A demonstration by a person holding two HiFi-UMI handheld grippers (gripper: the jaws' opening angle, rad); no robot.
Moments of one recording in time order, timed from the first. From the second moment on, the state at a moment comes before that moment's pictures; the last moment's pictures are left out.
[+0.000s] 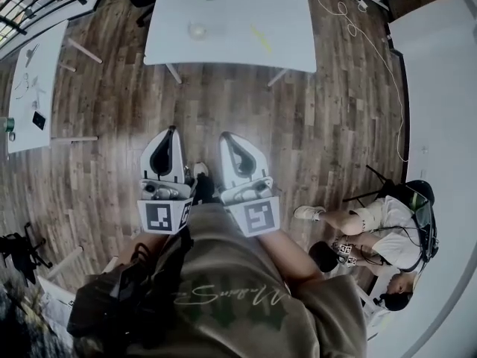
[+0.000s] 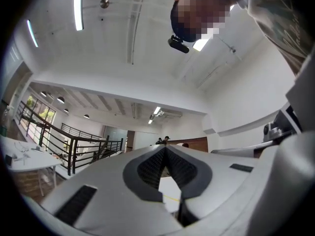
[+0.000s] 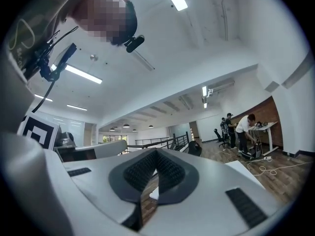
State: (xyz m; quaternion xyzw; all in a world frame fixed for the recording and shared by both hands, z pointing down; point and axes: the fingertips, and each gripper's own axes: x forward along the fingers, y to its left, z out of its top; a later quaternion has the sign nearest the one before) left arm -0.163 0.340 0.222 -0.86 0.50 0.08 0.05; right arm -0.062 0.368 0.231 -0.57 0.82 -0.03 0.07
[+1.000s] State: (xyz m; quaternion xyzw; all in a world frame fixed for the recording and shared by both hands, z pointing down) left arm -0.110 0.358 0.218 -0.87 0.48 0.08 0.06; right arm -0.023 0.379 0.228 -0.60 0.80 -0.02 0.05
